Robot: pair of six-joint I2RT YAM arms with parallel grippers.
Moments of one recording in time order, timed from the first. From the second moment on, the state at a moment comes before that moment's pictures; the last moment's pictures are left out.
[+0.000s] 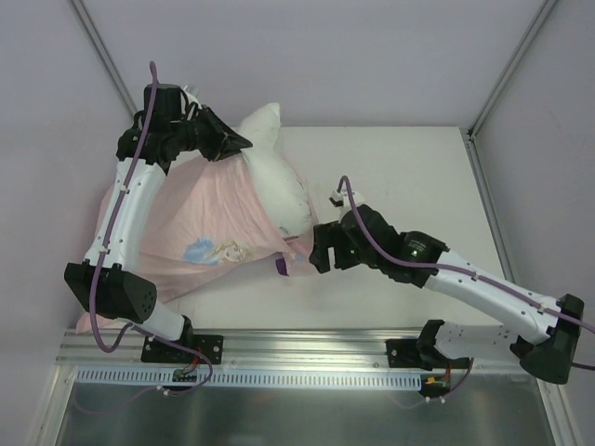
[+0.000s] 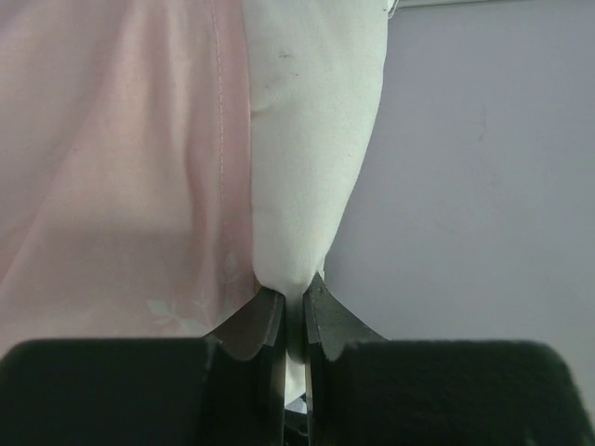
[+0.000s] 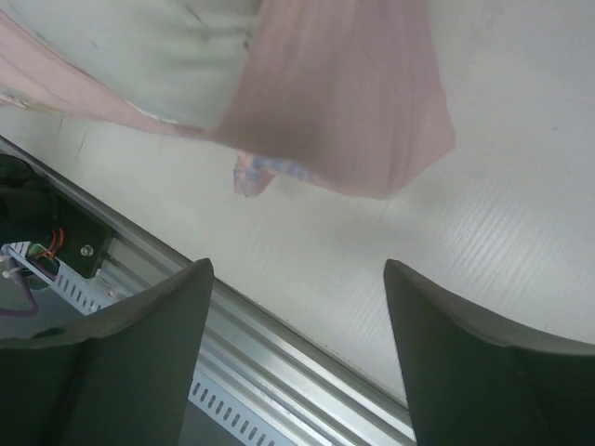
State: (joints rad) left arm -0.13 1.51 1.71 -0.78 0.57 -0.94; right arm 1.02 1.09 1.03 -0.67 0.19 0.58
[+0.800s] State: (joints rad) left arm -0.14 1.50 1.71 -0.78 0.57 -0.94; right arm 0.85 1.16 0.85 -0.37 0.00 0.53
